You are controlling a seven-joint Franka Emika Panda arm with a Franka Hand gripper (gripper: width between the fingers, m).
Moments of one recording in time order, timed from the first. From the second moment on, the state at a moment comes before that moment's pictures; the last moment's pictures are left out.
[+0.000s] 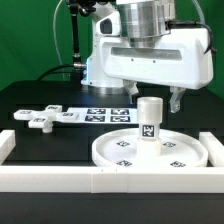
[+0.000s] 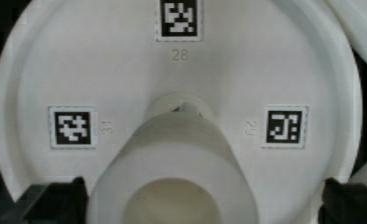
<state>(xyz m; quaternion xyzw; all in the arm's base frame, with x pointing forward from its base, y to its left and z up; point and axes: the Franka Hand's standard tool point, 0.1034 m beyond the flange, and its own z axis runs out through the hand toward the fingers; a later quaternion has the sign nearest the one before) 0.564 0.040 0.089 -0.93 0.36 0.04 0.06</state>
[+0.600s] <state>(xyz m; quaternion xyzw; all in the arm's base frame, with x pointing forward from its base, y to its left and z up) 0.574 0.040 0.097 -1.00 0.03 0.02 0.04</state>
